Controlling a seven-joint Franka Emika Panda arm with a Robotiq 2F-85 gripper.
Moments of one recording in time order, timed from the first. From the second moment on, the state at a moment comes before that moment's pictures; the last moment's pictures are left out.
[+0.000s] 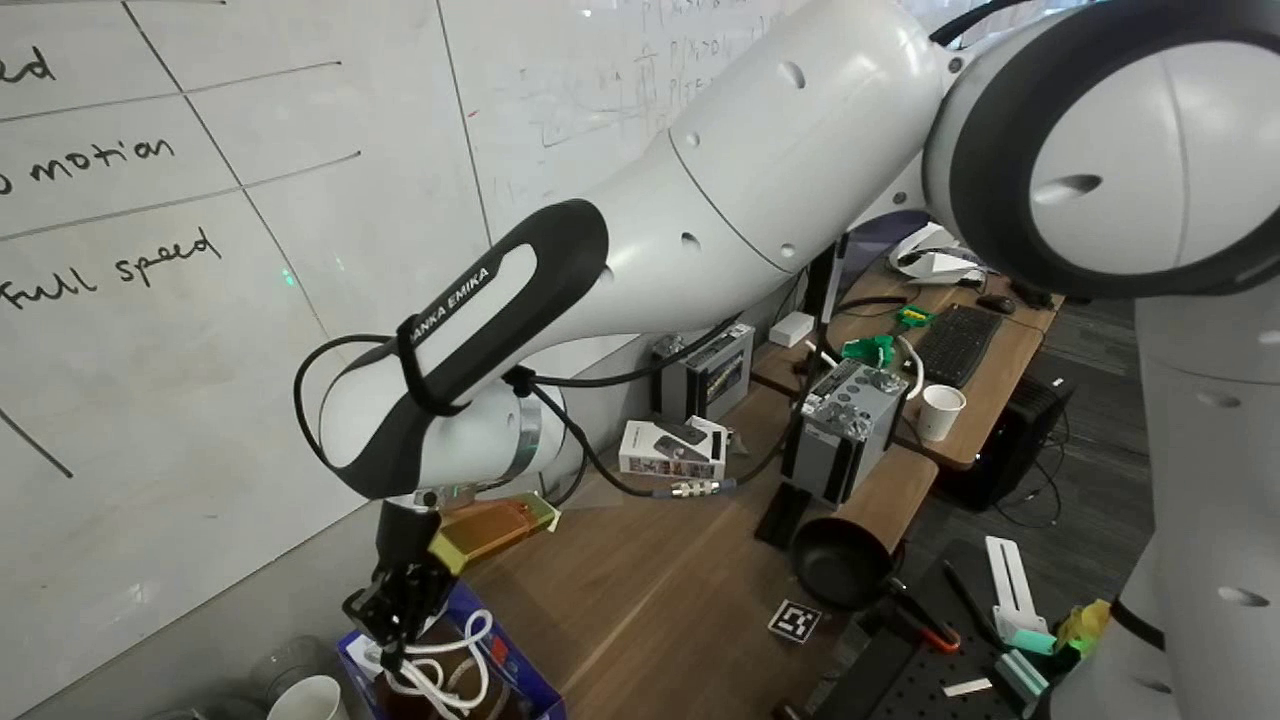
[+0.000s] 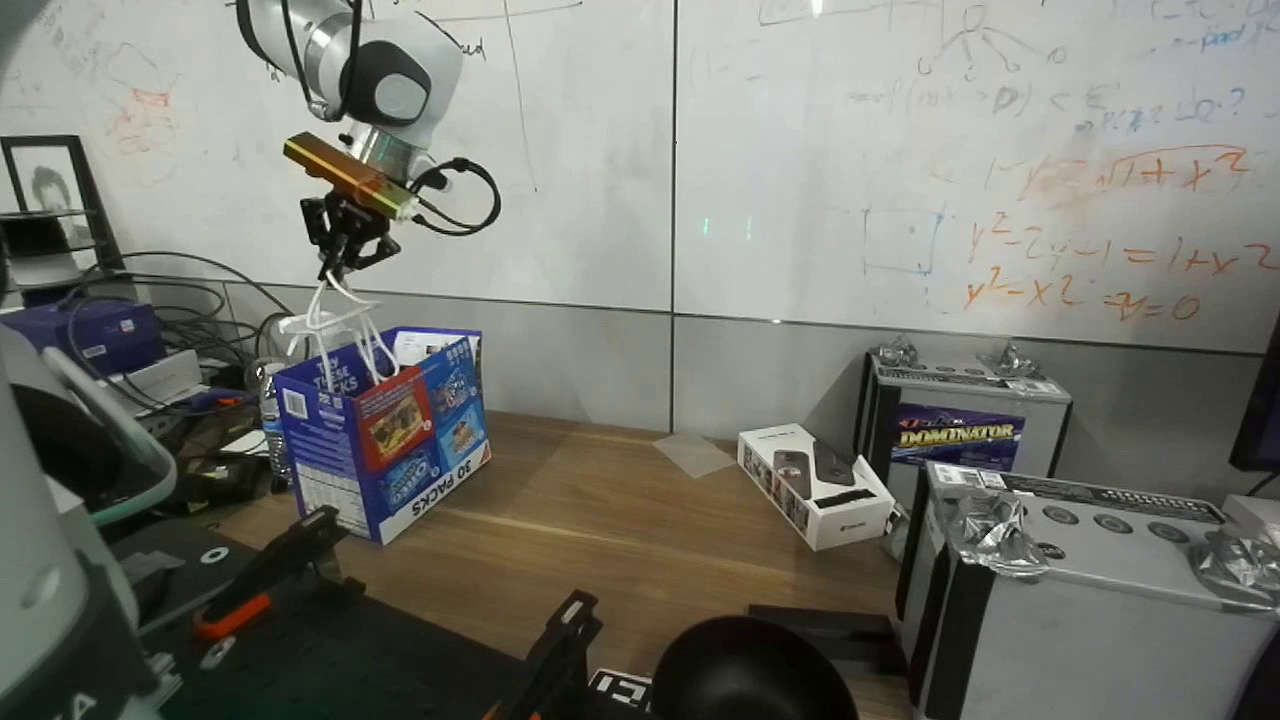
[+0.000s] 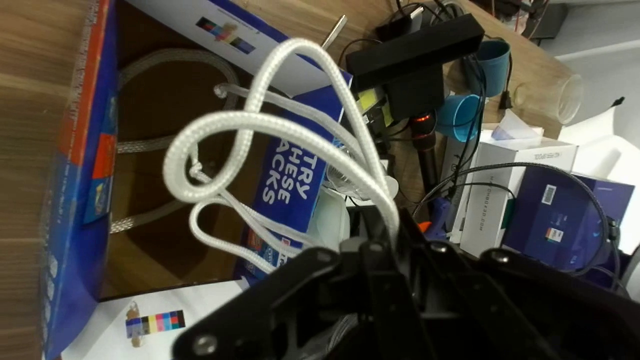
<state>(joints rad) 0.26 0.45 0.37 -1.95 0.59 2.39 -0.30</state>
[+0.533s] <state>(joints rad) 0.24 0.41 0.34 -1.97 0.38 2.31 -0.28</state>
